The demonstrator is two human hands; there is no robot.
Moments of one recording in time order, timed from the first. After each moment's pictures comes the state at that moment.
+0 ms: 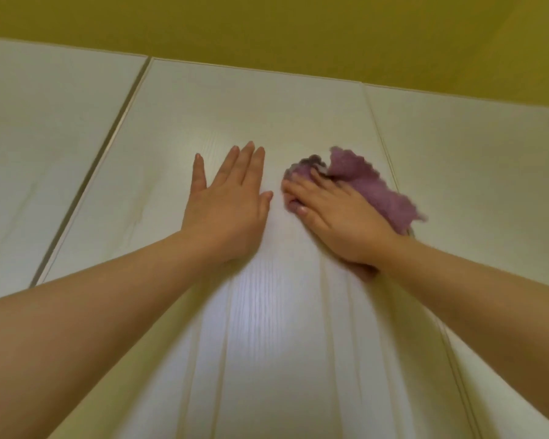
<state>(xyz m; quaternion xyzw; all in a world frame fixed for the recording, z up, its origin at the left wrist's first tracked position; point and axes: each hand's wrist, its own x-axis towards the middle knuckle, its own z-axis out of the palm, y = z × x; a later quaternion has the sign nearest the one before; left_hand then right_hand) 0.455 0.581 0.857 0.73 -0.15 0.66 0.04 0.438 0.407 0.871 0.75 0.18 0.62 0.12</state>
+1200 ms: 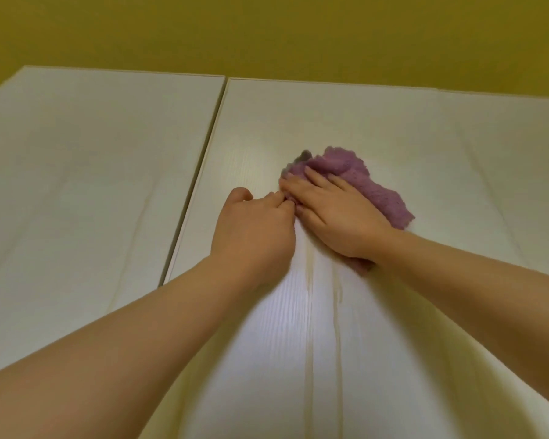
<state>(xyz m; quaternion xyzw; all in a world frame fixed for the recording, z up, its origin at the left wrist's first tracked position) 0.467 0.660 0.840 0.67 -0.14 0.72 -0.05 0.464 0.516 0.895 0.73 0.24 0.62 0.17</state>
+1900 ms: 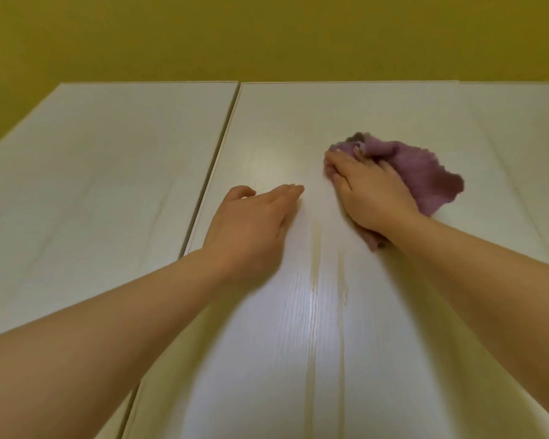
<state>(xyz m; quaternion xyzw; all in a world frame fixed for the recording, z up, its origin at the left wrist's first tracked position) 0.463 0.673 0.844 0.68 -0.17 0.71 0.00 0.457 0.501 0.919 0.71 0.16 0.68 0.07</state>
